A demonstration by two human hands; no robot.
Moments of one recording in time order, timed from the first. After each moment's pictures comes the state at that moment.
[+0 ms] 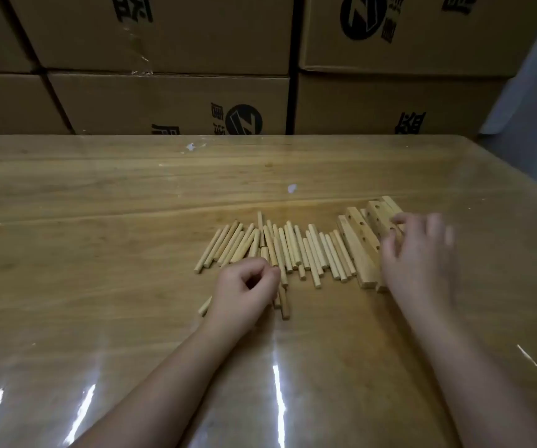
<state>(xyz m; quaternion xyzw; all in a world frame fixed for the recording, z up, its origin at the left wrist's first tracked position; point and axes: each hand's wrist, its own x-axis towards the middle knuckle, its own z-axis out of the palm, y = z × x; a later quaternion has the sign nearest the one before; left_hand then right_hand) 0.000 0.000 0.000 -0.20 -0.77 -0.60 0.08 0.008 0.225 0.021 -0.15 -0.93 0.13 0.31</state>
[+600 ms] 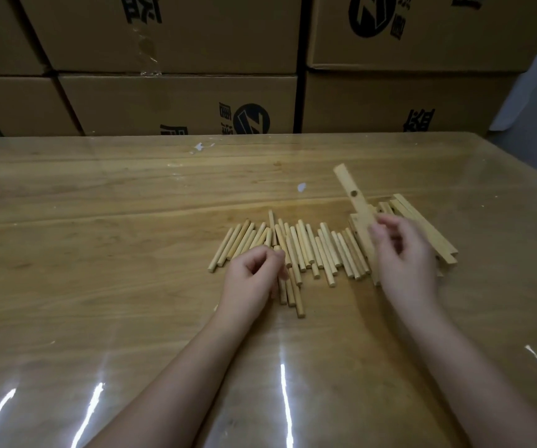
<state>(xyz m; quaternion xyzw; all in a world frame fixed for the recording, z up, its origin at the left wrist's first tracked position) -0.015 -0.005 -0.008 -0.12 -0.72 -0.68 0.03 0.015 0.190 0.025 -0.10 -0.83 0.48 0.26</state>
